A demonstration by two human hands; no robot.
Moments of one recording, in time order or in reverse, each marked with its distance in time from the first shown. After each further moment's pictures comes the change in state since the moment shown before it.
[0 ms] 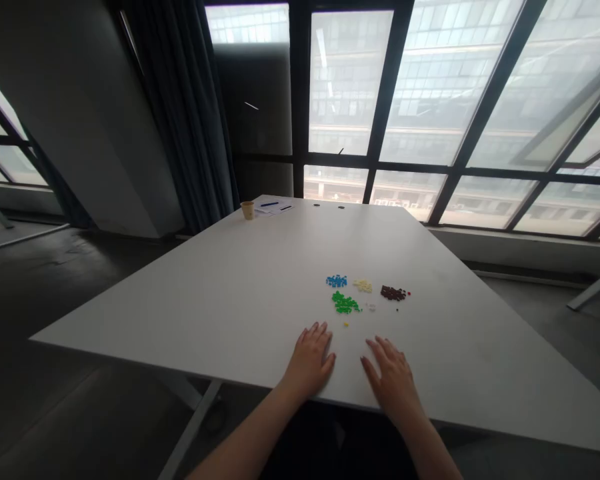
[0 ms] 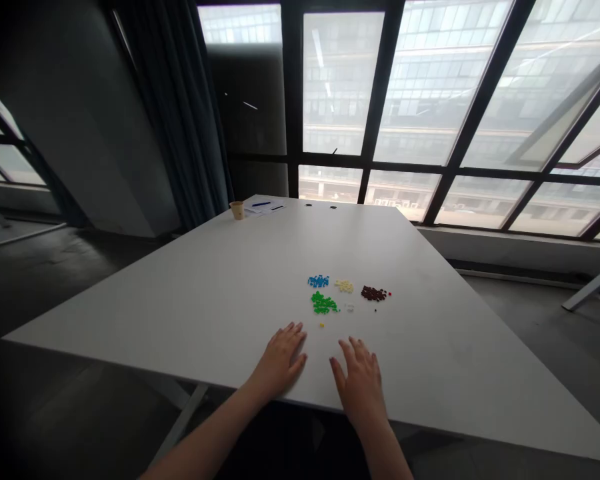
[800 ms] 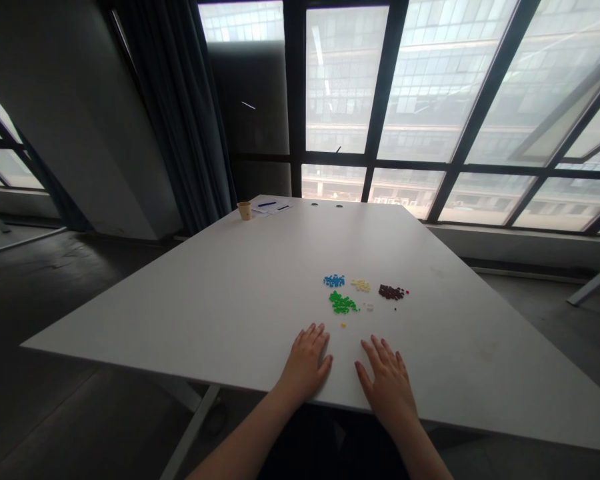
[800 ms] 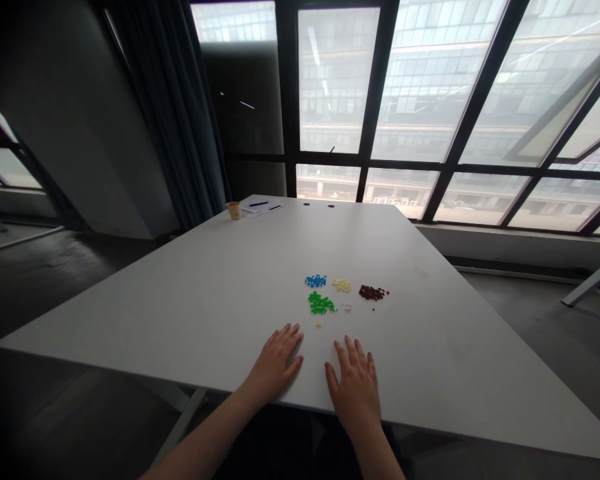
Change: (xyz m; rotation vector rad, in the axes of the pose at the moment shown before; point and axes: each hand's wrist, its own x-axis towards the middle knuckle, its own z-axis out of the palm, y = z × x) left_hand 0.001 0.001 -0.002 0.022 -0.014 0.007; right_hand -0.006 0.003 0.017 -0.156 -0.087 0.010
